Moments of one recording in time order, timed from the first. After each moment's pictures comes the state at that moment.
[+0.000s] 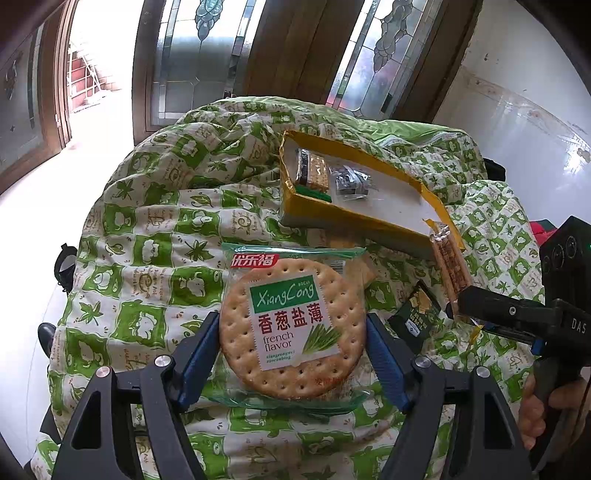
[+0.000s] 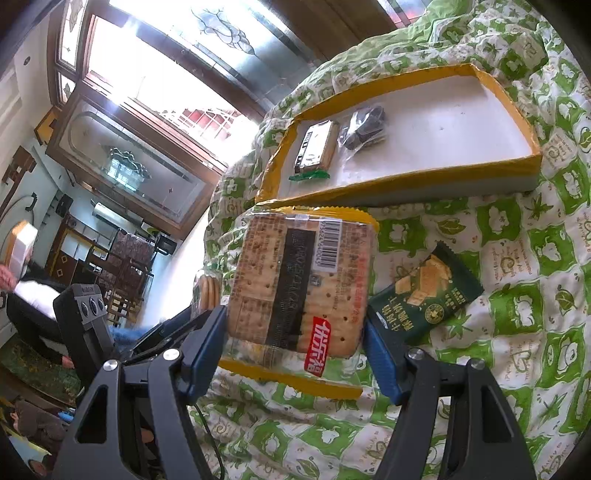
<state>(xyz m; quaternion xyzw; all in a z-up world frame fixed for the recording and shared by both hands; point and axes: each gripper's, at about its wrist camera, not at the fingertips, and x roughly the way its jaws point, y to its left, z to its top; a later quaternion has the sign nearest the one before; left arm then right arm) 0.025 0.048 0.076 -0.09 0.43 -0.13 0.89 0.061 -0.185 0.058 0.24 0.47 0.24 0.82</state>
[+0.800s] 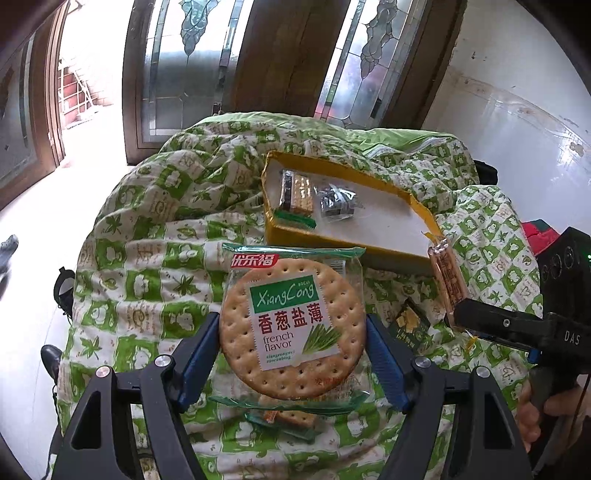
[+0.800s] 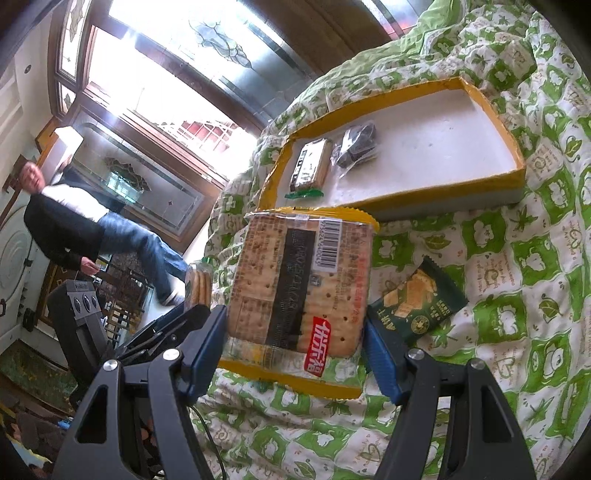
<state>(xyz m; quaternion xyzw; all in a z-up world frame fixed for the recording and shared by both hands) 0.037 0.034 0.098 -0.07 0.41 -0.14 0.90 0.052 -0.201 0.072 0.25 0.45 0.23 0.83</state>
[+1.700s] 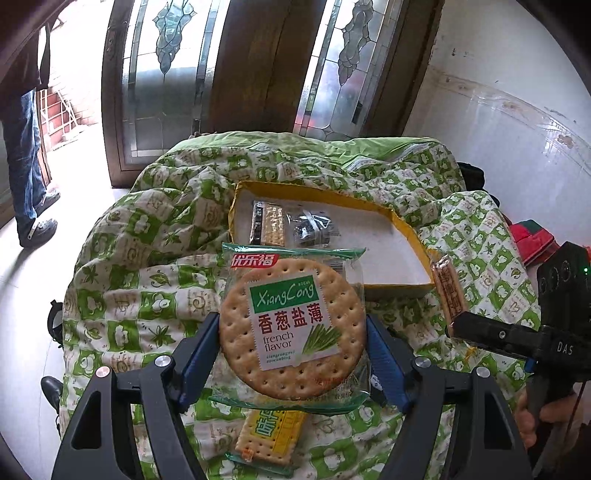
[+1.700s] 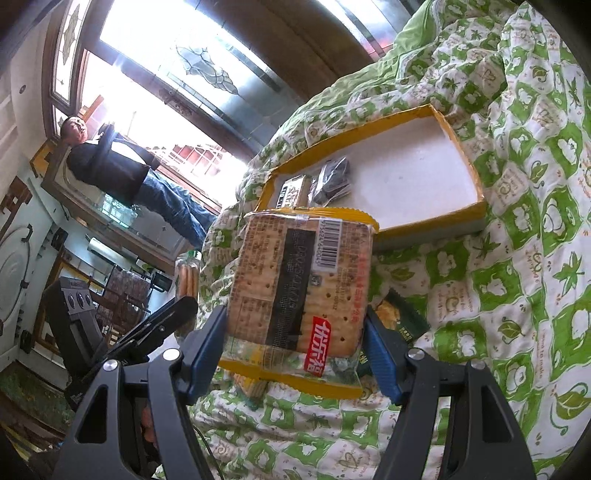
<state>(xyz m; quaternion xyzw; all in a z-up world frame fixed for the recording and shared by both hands) 0.062 0.008 0.125 -0.05 0.39 -0.17 0.90 0.047 -0.239 0.091 0.27 0.42 0.20 0.84</state>
